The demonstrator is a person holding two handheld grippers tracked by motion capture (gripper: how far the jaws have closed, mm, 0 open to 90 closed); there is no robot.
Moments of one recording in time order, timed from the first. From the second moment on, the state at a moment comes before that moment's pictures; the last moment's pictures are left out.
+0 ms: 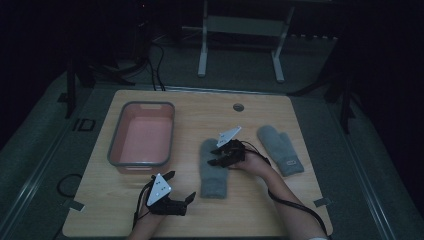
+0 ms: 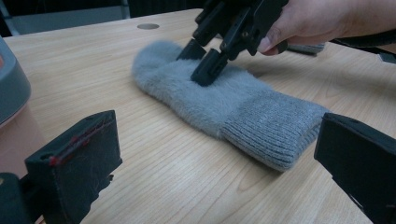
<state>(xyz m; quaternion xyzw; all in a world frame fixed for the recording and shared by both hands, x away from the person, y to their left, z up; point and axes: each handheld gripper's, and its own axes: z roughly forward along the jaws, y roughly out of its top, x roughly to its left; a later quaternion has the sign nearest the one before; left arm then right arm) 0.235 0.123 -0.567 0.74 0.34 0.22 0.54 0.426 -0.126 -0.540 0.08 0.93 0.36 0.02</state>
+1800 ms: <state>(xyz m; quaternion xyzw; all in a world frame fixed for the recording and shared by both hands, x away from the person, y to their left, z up) 0.237 0.124 -0.568 0.73 0.35 0.22 0.54 0.428 -0.339 -0.545 0.39 0.83 0.33 0.21</state>
